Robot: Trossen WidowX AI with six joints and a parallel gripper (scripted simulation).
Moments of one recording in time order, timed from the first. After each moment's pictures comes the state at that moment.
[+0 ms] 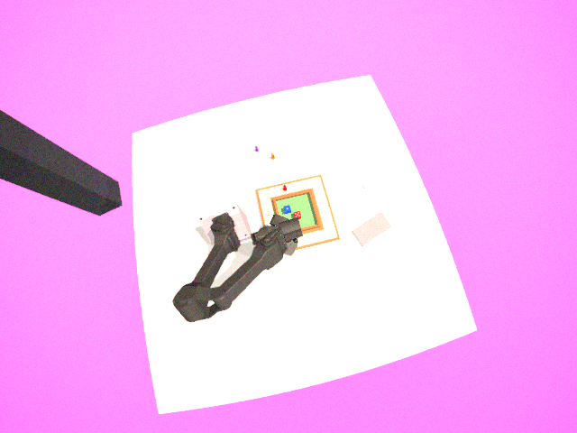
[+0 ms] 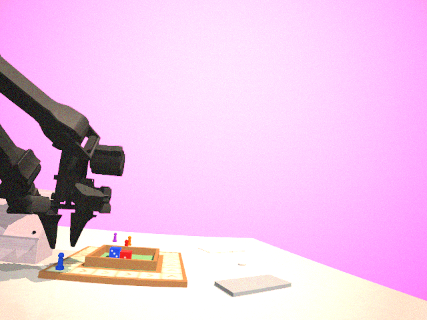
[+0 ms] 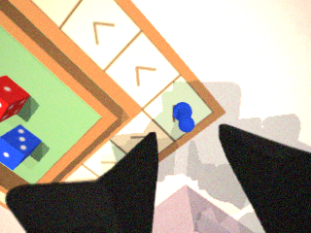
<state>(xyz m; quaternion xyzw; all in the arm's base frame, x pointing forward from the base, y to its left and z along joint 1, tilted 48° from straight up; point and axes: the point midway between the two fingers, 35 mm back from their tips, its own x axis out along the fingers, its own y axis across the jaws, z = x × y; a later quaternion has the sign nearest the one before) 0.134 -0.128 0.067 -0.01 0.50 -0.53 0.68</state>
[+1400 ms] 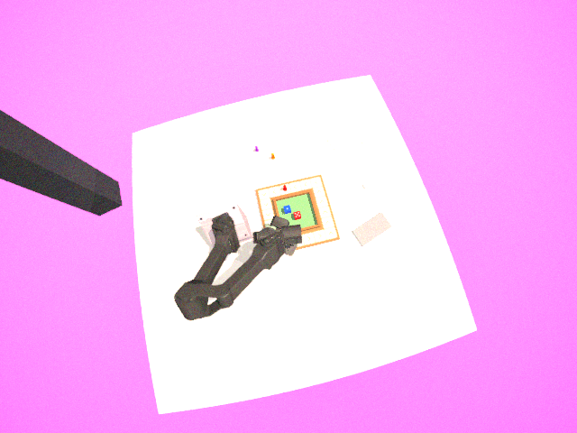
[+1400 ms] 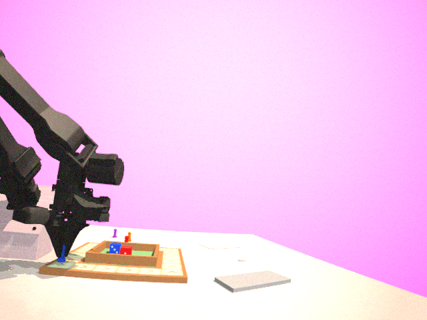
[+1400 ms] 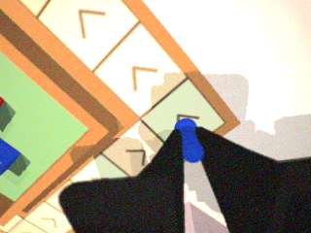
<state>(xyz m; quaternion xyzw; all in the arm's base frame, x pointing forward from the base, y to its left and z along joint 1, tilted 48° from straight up) 0.132 -0.146 0.047 -0.01 0.51 -0.53 0.68</state>
